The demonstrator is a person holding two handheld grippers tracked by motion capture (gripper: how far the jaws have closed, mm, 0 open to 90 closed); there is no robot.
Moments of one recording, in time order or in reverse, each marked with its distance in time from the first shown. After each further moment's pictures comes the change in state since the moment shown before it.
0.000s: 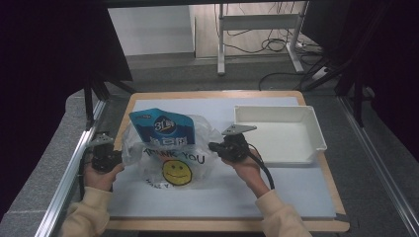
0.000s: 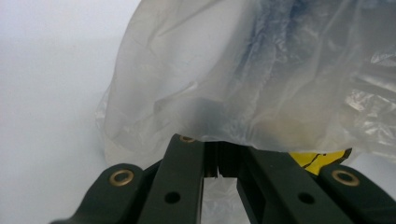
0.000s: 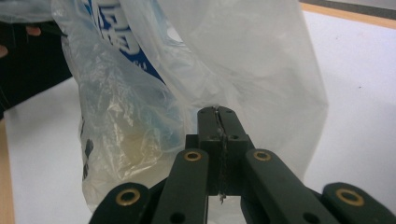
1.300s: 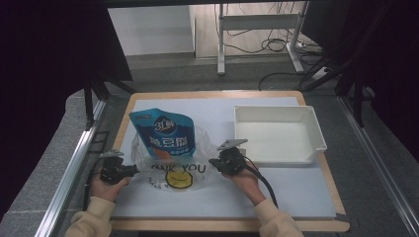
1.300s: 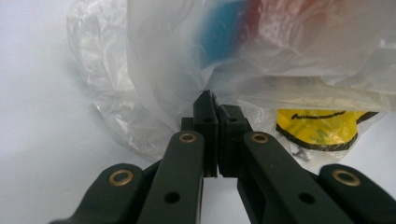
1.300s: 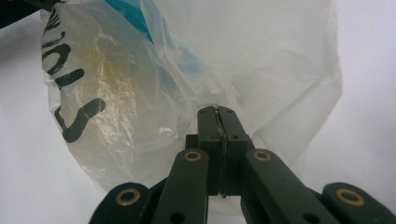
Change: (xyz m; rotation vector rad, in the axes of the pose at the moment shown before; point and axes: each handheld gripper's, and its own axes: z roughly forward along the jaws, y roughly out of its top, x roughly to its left) left arm 0.007 -0.043 0.024 0.169 -0.010 -0.026; right arm 0.003 -0.045 0.025 0.166 -0.015 -0.003
